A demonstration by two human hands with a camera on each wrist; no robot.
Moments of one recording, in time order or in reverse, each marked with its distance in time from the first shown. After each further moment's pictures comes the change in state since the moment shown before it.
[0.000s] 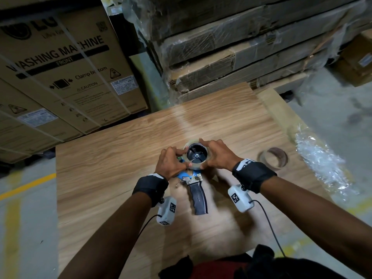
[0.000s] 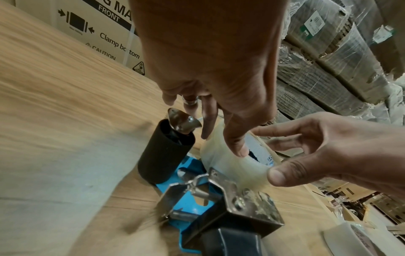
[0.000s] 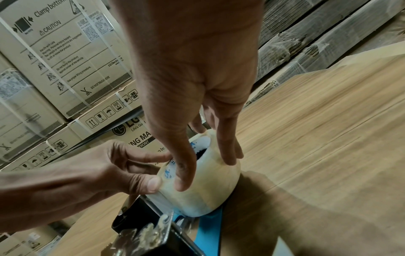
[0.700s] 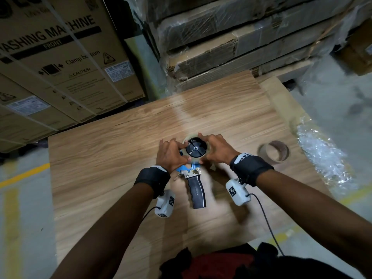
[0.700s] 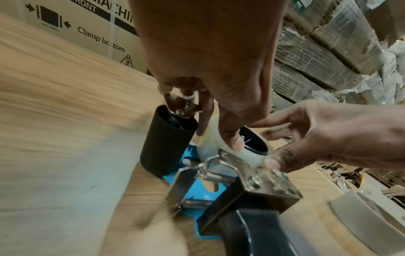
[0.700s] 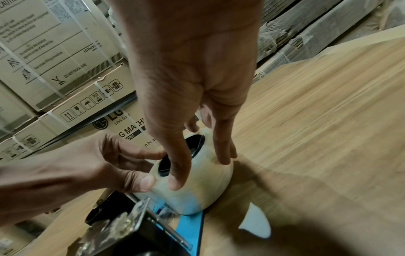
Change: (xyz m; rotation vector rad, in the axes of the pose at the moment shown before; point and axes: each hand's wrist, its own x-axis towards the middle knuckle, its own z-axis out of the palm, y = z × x) left_hand 0.017 -0.007 0.015 0.278 -0.041 0.006; right_hand 0.011 0.015 0.011 0.029 -0.030 0.013
